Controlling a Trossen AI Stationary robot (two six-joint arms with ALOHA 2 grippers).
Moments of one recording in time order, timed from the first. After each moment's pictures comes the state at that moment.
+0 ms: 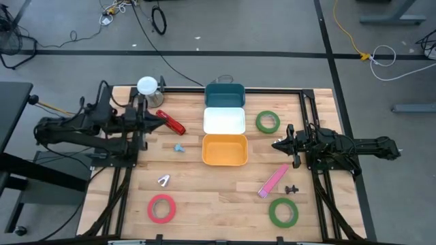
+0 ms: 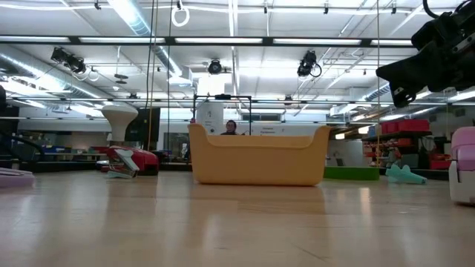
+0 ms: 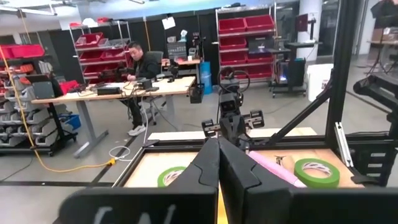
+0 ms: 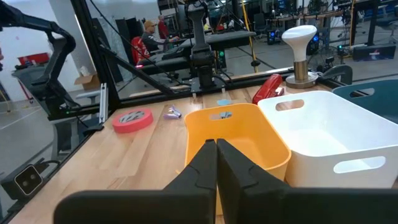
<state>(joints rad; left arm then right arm) -0.05 0.59 0.79 -0.17 -0.19 0.09 -0.01 0.07 0.02 0.01 -0.04 0.17</state>
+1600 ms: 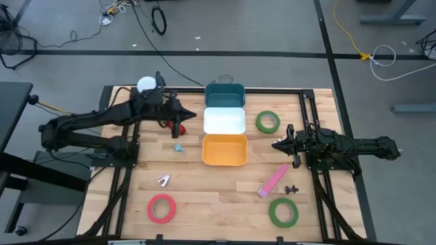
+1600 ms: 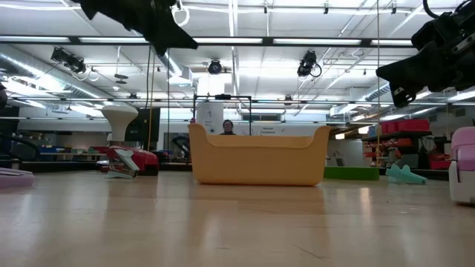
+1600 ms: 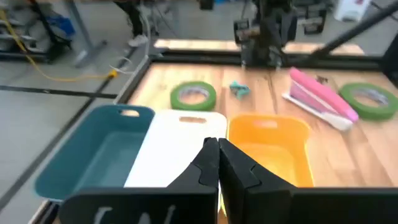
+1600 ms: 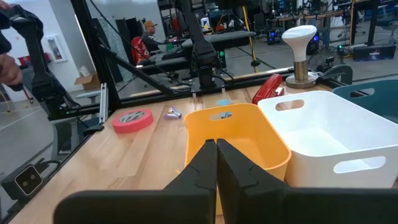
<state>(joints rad) 0.35 1.03 0.83 -0.17 0.15 0.12 -0.01 0.07 0.02 0.01 -0.04 0.17</state>
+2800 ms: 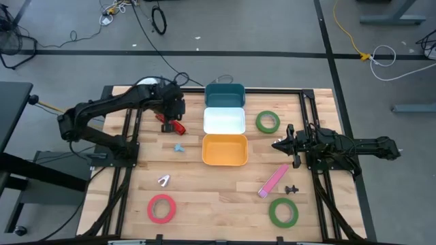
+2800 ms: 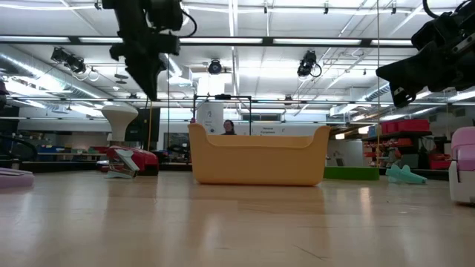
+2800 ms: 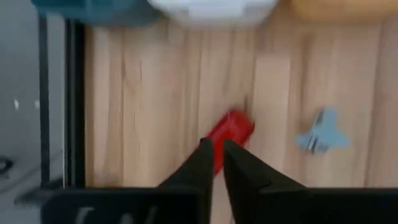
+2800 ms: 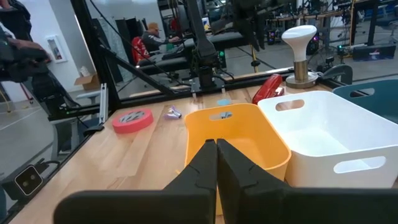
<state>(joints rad) 0.45 1.34 1.16 -1.03 -0.09 0.46 -0.01 0.07 0.02 0.01 -0.04 0.17</state>
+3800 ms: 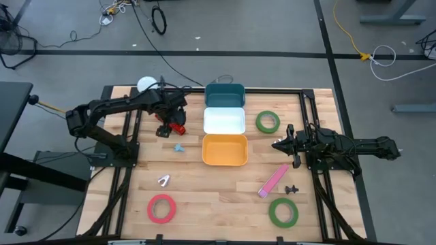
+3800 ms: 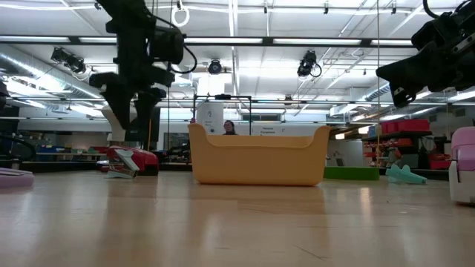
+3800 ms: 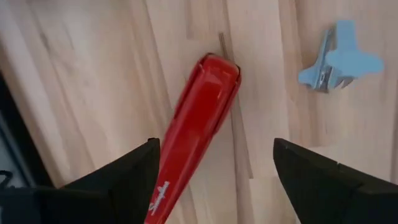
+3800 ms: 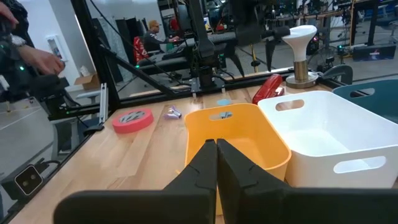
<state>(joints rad) 0.48 1.43 1.01 -0.99 -0.09 0.70 -0.01 0.07 0.02 0.01 -0.04 0.17</state>
